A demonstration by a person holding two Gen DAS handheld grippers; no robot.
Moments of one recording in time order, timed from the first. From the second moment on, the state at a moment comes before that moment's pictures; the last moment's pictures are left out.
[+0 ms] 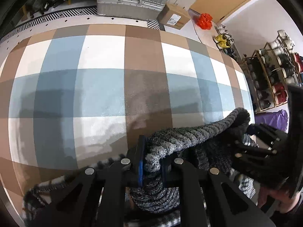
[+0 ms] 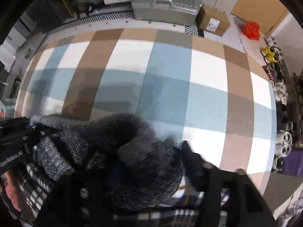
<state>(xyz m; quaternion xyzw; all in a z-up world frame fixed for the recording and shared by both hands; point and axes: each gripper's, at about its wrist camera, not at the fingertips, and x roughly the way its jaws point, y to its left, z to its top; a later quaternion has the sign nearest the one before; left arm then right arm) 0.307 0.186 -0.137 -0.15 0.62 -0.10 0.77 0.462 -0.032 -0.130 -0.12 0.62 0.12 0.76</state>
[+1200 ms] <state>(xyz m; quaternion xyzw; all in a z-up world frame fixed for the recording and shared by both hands) -0.007 0.134 -0.044 -0.25 0.44 -0.17 0.84 0.102 -0.128 -0.062 0.02 0.42 0.22 0.88</state>
